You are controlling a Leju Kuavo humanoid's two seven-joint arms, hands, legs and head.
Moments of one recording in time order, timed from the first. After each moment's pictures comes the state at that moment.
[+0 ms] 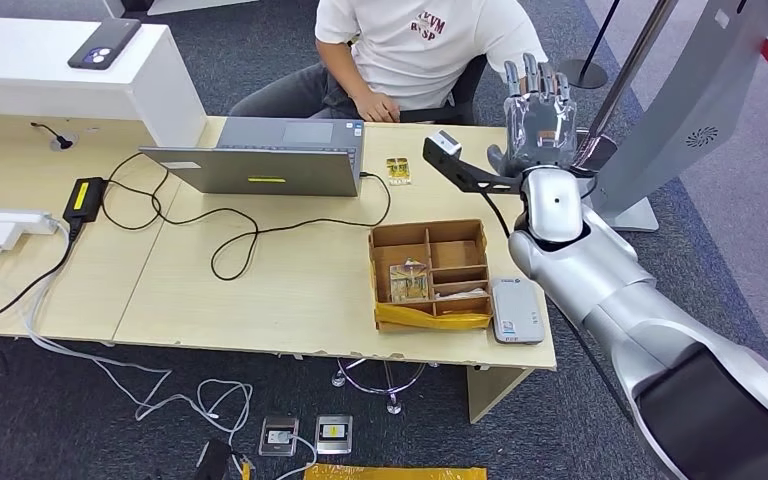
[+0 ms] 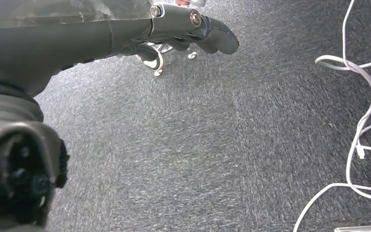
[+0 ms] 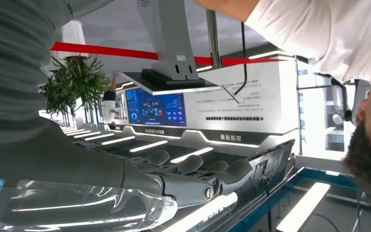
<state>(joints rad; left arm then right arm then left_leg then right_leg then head) -0.07 -0.17 0.65 -0.49 -1.23 0.67 -0.09 -1.16 -0.06 1.00 -0.55 0.87 -0.44 0.44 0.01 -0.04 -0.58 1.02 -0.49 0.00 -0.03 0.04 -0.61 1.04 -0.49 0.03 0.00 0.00</state>
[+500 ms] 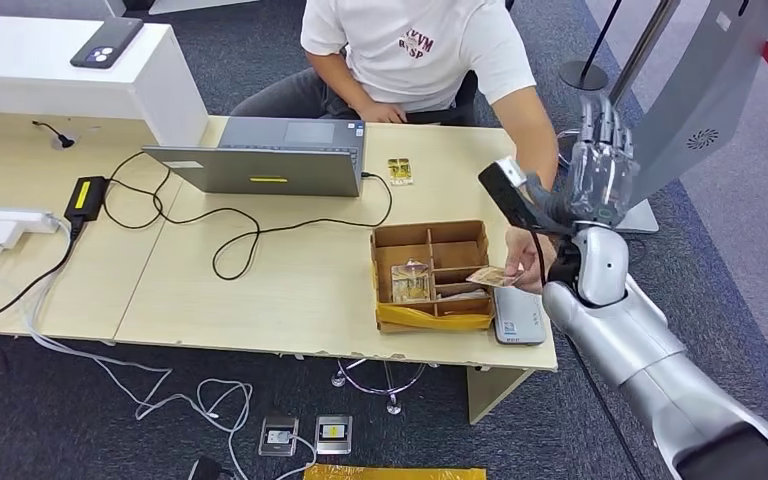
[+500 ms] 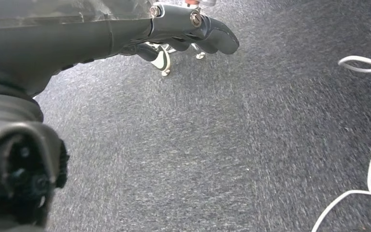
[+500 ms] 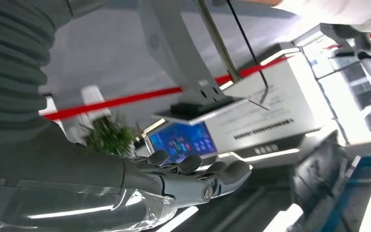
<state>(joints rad) -0.01 -0.20 0.75 -0.54 -1.26 0.67 -0.17 -0.84 -0.26 0.74 -0.93 0.87 -0.64 0.45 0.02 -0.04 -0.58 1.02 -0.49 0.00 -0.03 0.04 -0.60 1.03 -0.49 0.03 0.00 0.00</state>
